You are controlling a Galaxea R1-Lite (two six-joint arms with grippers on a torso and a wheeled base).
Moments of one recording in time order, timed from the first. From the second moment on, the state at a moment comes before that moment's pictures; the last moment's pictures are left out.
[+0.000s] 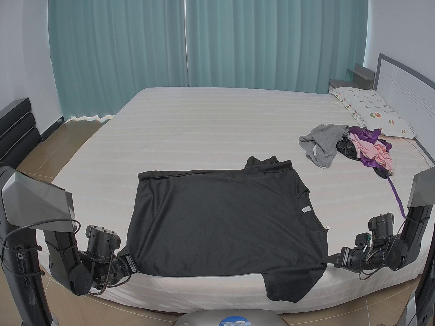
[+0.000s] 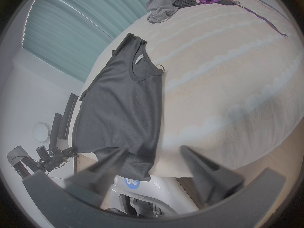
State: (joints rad) left arm -0.25 2.22 -0.26 -1.07 0.11 -0.65; right arm 0.00 2.20 -0.26 -0.97 0.39 0.41
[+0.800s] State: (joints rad) left arm -0.18 2.11 -0.30 -1.08 0.10 -0.66; right arm -0.01 2.17 -0.20 -1.24 0.43 0.80
